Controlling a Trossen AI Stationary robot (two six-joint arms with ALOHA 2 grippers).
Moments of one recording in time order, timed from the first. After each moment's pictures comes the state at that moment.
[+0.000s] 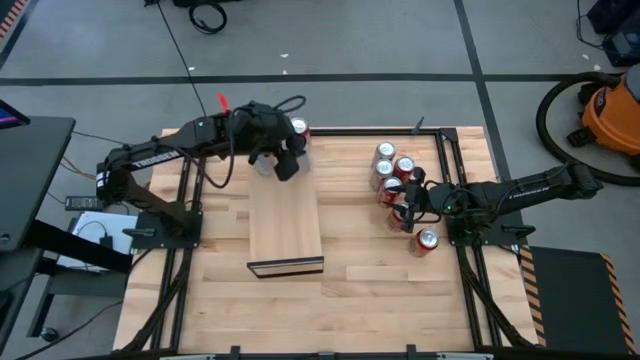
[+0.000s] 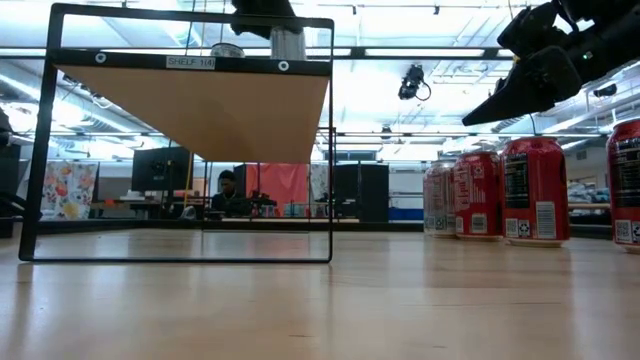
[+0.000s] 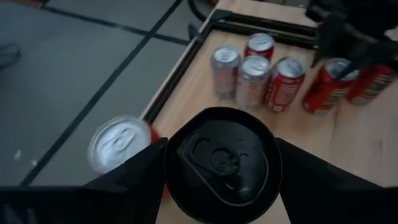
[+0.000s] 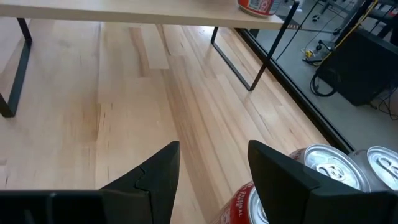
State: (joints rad) left arm 0.26 1.41 1.56 -0.77 -0.22 -0.04; right arm 0.11 0.69 0.36 -0.12 0.47 -0.01
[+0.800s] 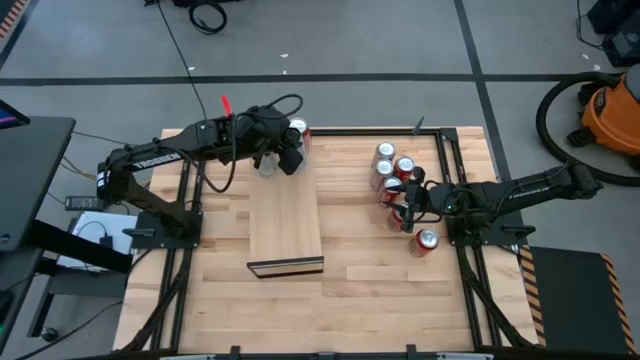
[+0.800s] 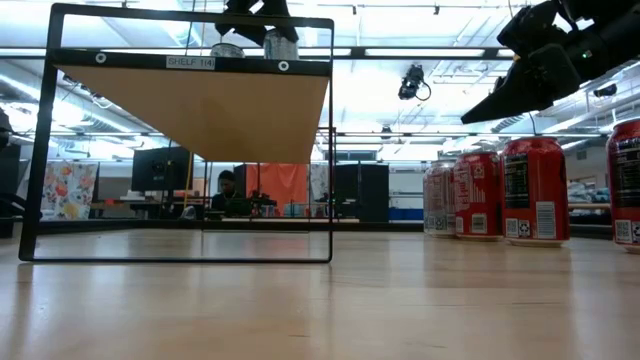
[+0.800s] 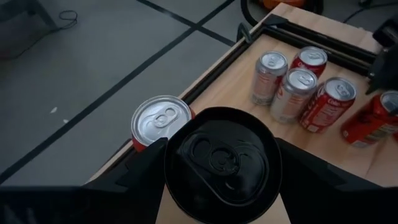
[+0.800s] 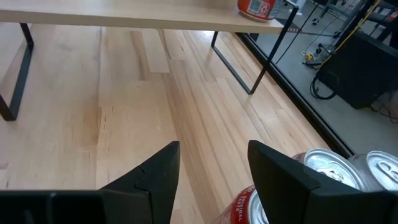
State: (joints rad) left arm 0.22 1.42 1.56 -0.80 -0.44 -0.26; right arm 0.11 0.69 0.36 -0.11 0.46 -0.02
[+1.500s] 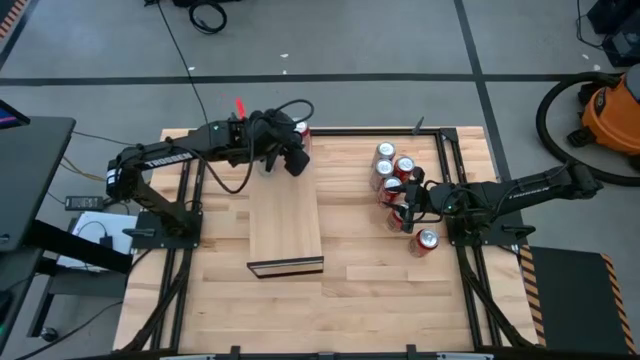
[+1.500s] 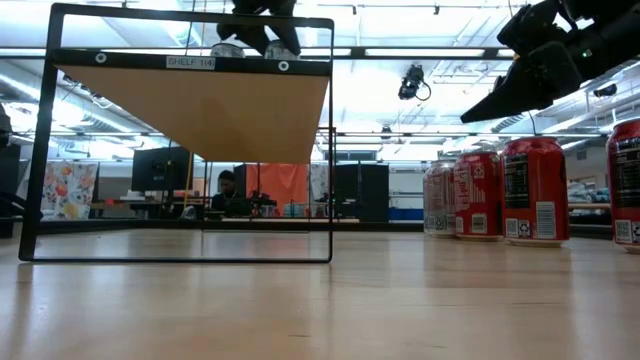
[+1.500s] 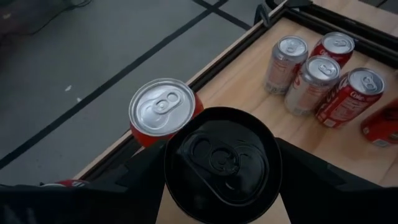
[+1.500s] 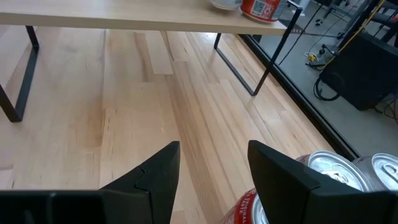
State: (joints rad) left arm 0.20 1.49 1.62 -0.88 -0.50 -0.34; right arm 0.11 0.69 0.36 -0.11 0.45 -0.02
